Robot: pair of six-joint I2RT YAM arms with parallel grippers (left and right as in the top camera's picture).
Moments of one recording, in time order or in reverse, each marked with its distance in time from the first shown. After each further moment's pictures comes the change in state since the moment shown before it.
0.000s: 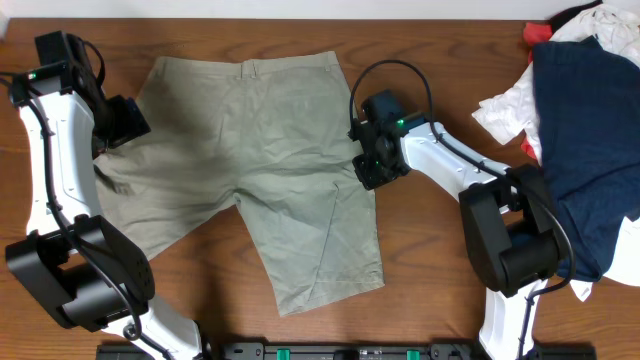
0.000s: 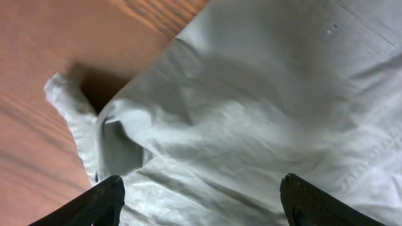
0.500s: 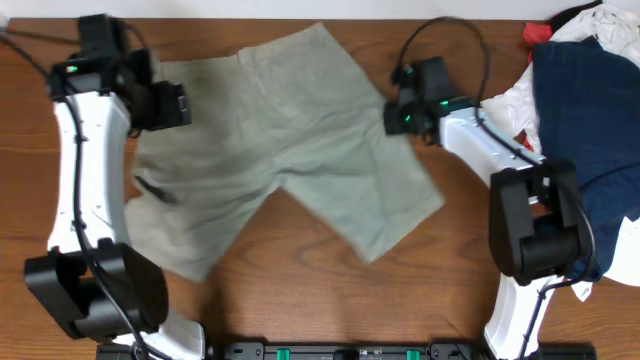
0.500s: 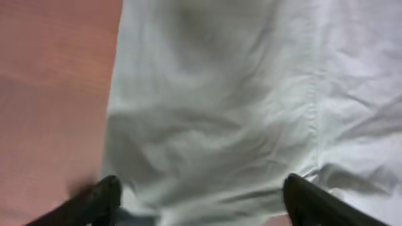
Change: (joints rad) left arm -0.196 -0.086 0.000 0.051 0.122 0.167; right arm -0.199 0.010 0.035 0.426 0.031 0.113
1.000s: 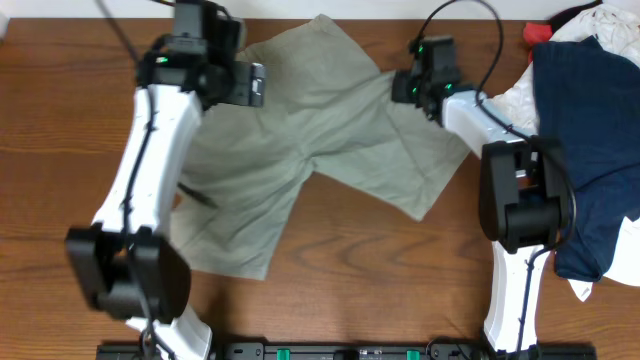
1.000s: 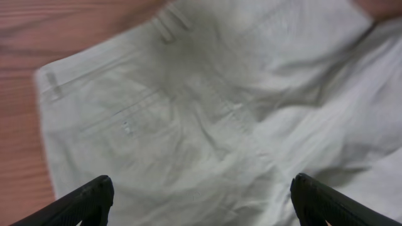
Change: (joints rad) left arm -0.272 0.087 0.000 0.259 0.013 0.067; right arm -0.074 0.206 0.235 0.092 0.051 0.143
